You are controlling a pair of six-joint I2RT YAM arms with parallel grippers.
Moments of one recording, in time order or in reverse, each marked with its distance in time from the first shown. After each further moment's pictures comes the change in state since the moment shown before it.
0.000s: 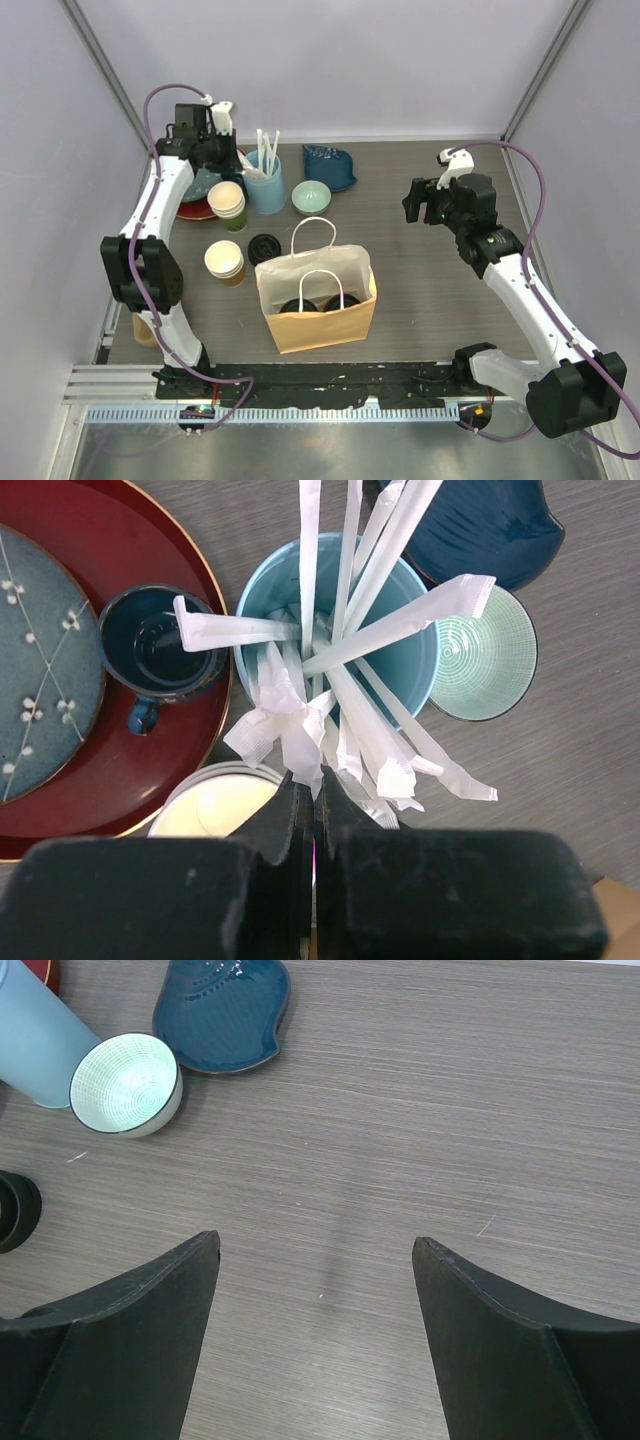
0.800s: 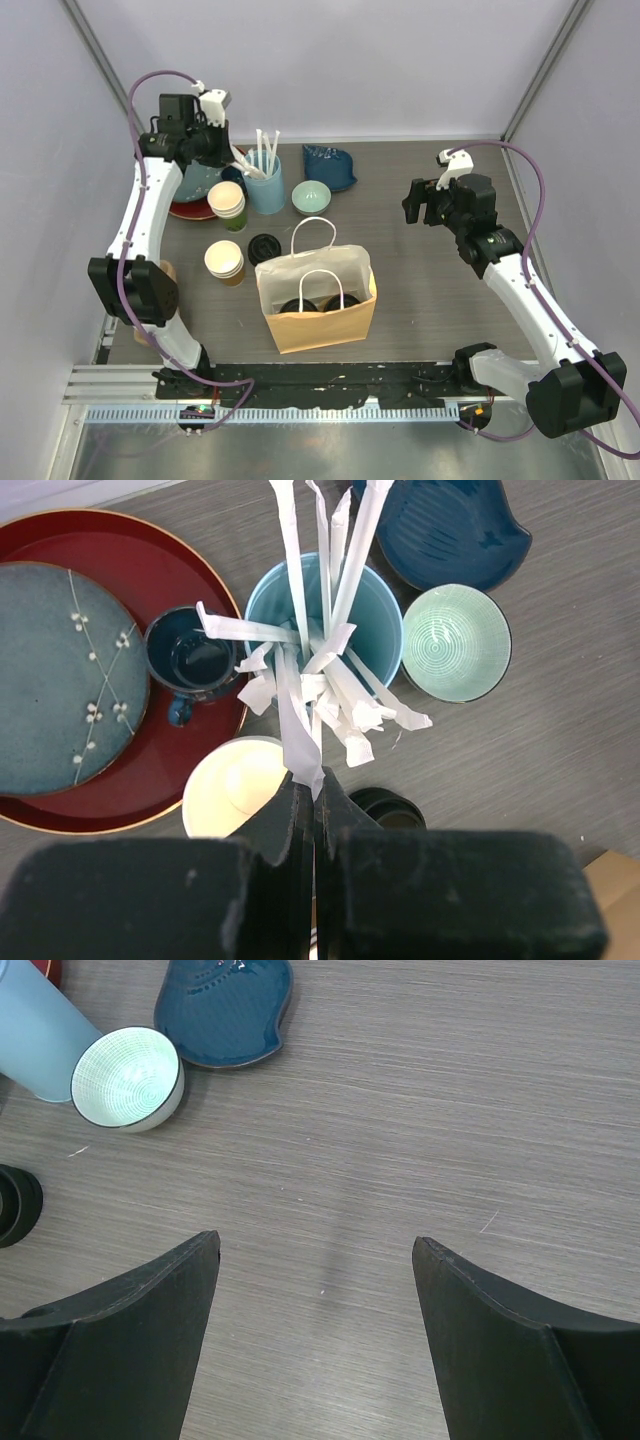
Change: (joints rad) left arm 0.000 -0.103 0.068 -0.109 -0.006 0.080; right arm 0.000 0.000 0.000 -0.010 -0.007 -0.001
